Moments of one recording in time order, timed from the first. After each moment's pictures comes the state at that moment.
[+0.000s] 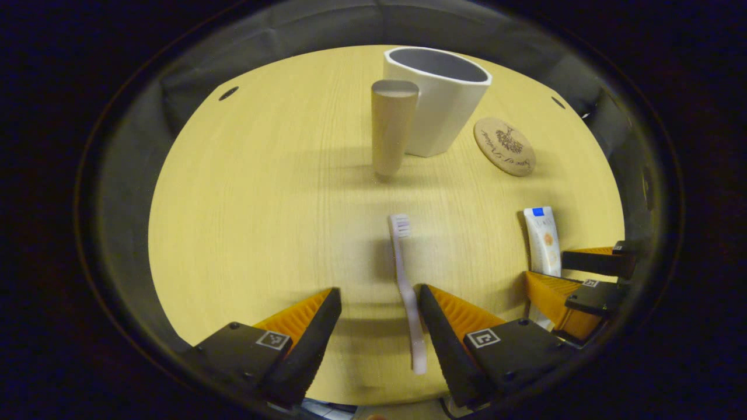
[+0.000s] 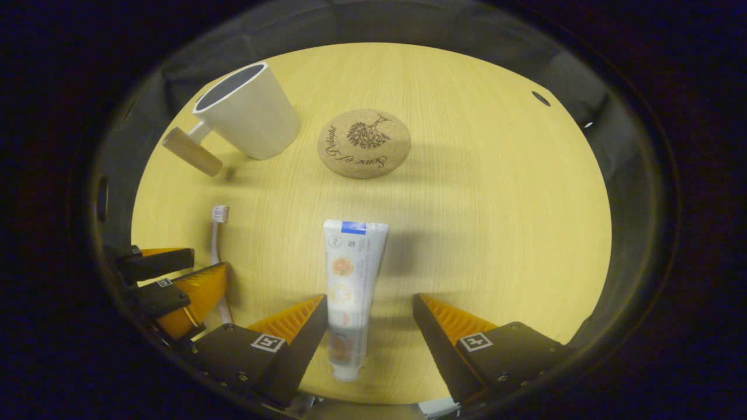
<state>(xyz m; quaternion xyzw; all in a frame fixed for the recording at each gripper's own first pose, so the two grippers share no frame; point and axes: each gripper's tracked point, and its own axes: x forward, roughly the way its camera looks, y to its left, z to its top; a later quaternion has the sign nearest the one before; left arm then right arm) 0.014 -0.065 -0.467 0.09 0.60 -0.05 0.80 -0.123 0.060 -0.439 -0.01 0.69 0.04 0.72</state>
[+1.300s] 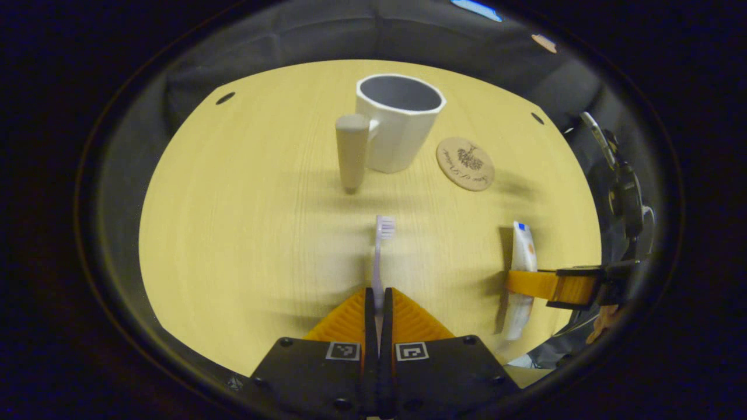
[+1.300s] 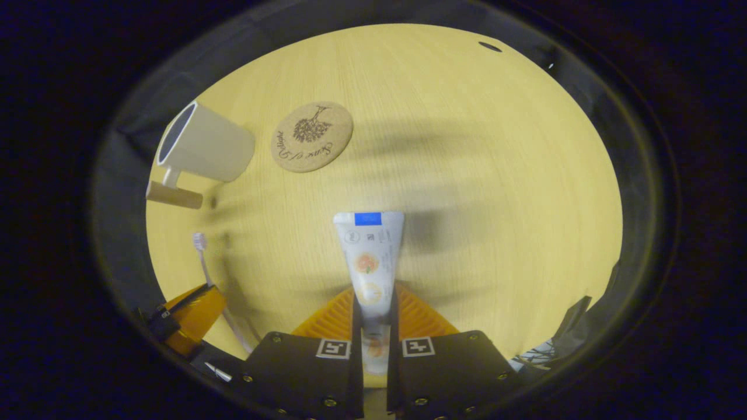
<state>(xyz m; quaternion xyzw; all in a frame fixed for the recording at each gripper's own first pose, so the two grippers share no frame) 0.004 -0.107 -0.407 0.03 0.56 -0.10 0.82 -0.136 0.044 -0.419 0.12 0.73 -0.03 0.68</state>
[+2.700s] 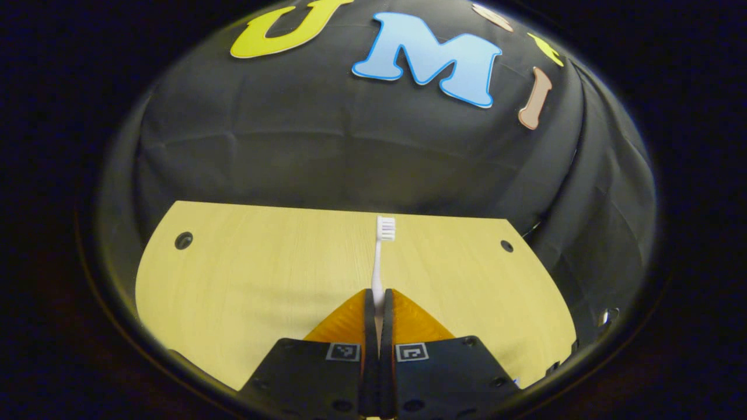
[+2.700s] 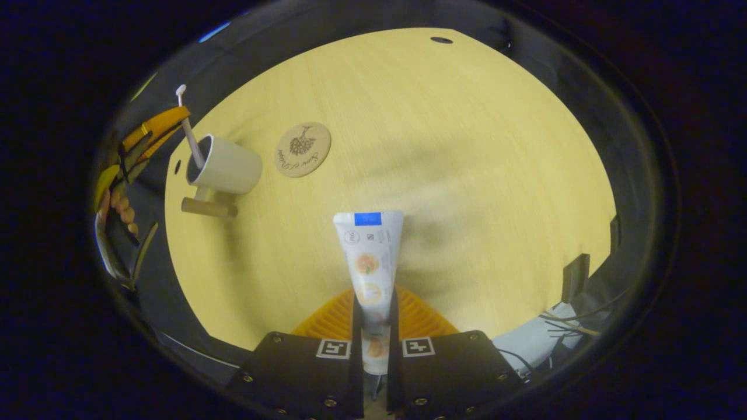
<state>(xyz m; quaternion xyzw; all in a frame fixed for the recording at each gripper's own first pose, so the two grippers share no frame) 0.289 -0.191 -0.292 -0.01 0.31 -0.20 0.93 -0.163 0.029 -0.362 0.19 0.71 -0.07 0.67</state>
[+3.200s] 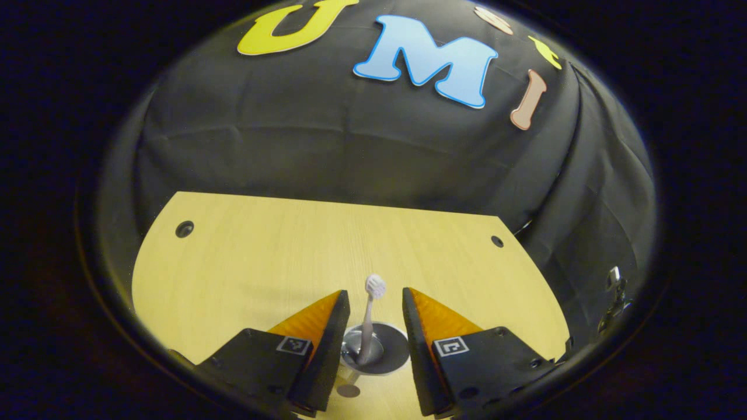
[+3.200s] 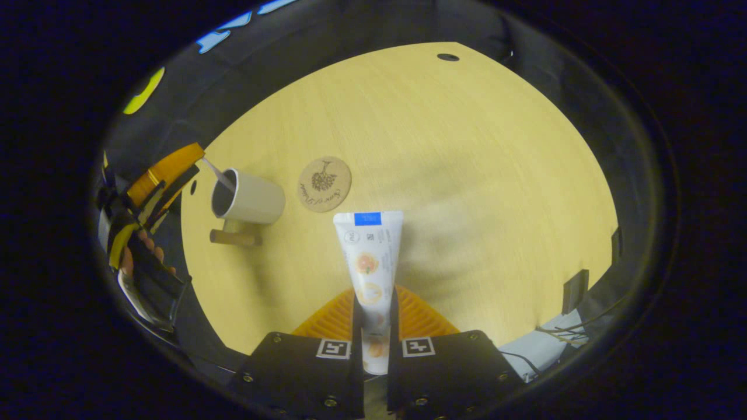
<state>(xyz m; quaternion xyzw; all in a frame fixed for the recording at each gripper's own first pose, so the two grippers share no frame) 0.250 -0.181 -0.277 -0.03 0.31 -0.21 0.93 -0.109 0.039 -0.338 0.21 0.68 -0.05 0.70</state>
